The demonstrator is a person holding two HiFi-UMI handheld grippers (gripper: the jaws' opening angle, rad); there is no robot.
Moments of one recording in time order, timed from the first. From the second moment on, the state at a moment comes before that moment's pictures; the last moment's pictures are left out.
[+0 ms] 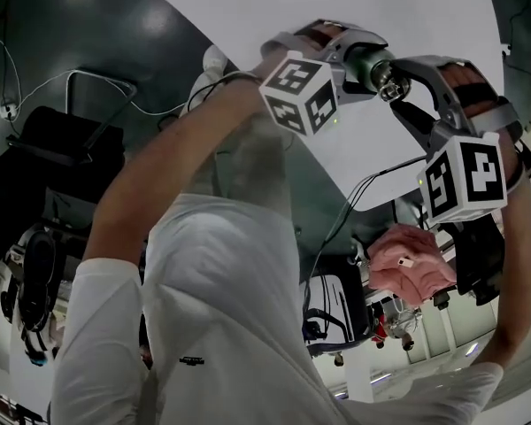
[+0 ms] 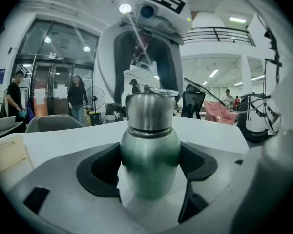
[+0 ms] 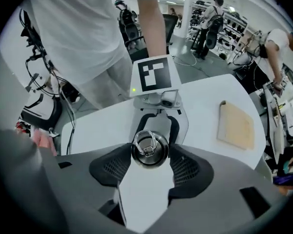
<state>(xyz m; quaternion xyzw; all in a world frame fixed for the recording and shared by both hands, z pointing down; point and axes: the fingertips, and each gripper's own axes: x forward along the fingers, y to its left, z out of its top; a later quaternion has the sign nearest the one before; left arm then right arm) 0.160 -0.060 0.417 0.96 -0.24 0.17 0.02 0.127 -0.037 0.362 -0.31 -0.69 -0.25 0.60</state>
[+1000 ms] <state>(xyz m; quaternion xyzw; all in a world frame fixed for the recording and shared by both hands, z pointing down) 0.162 -0.062 0.417 0.95 -0.25 0.16 0.03 0.131 -0.063 0.362 0.26 -0.80 0.17 0.51</state>
